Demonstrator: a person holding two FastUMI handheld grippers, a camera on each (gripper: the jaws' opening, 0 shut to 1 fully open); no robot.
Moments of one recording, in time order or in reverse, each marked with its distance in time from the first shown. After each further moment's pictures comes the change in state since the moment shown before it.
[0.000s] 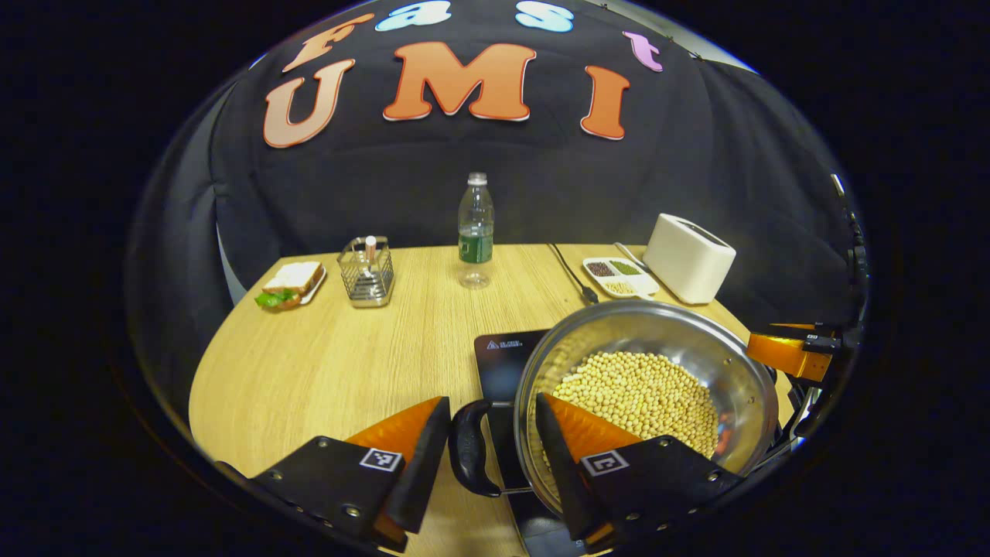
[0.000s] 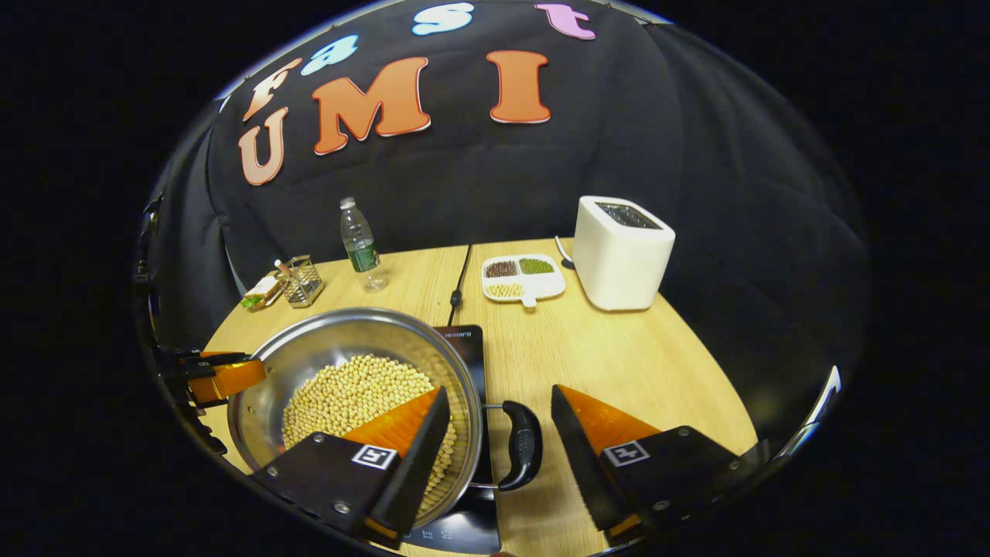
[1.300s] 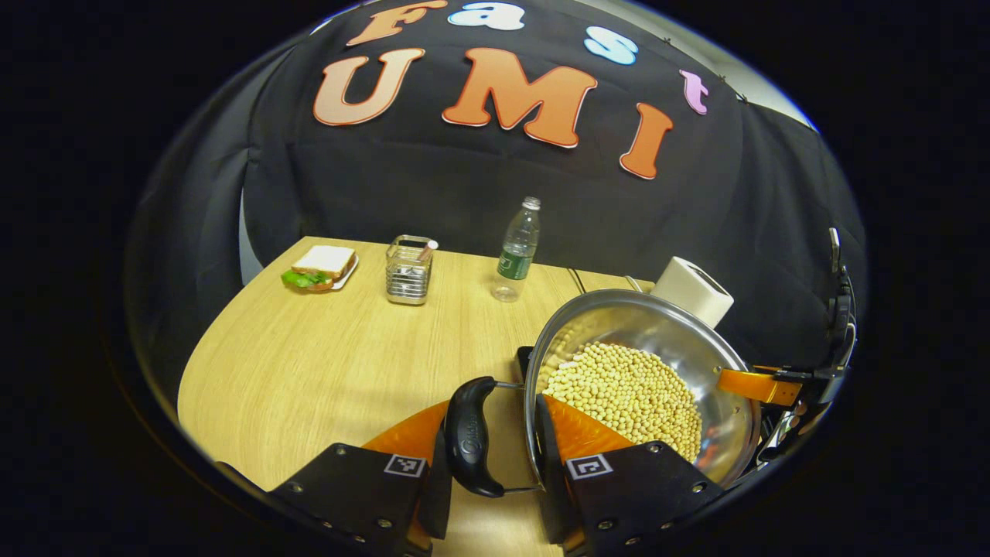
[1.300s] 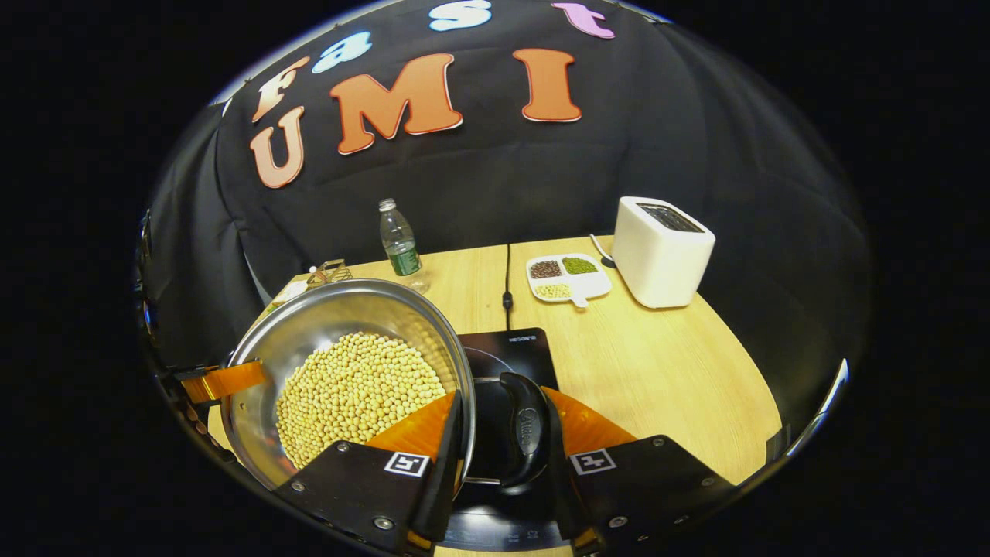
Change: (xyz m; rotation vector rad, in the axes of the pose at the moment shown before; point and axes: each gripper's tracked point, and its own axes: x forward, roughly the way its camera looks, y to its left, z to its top) left arm -0.024 0.056 0.000 -0.157 0.004 -0.051; right arm 0.006 0.059 -0.017 0.045 0.082 0.067
